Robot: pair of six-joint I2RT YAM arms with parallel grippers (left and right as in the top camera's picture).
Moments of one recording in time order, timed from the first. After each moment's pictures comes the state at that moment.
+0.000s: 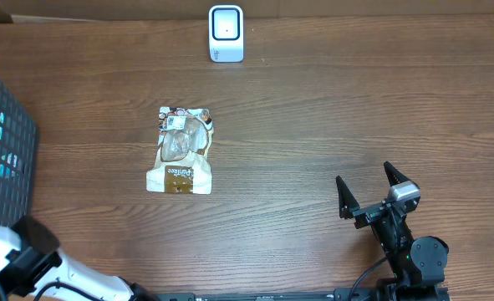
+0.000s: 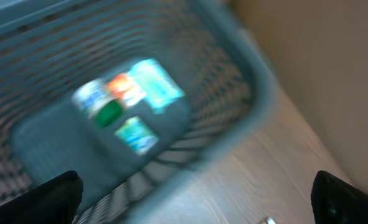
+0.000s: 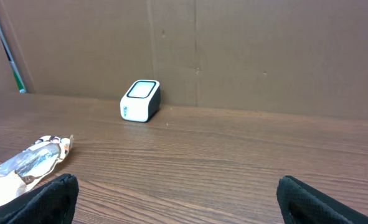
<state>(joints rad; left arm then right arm) 0.83 1.96 2.79 -1.68 0.07 -0.34 0.05 0.01 0.02 -0.01 -0.25 0.04</state>
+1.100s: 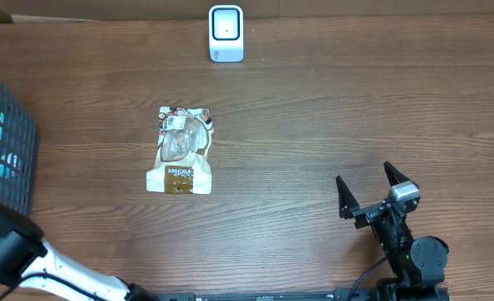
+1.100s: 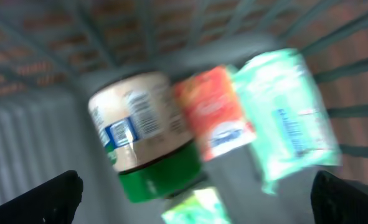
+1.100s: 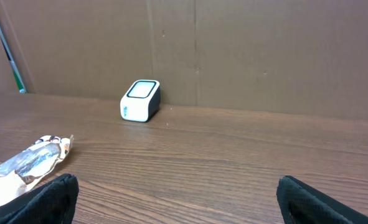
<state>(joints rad) 0.89 2.10 1.90 -0.86 -0.14 -0.47 0.05 0.01 0.02 -0.01 -0.25 0.04</state>
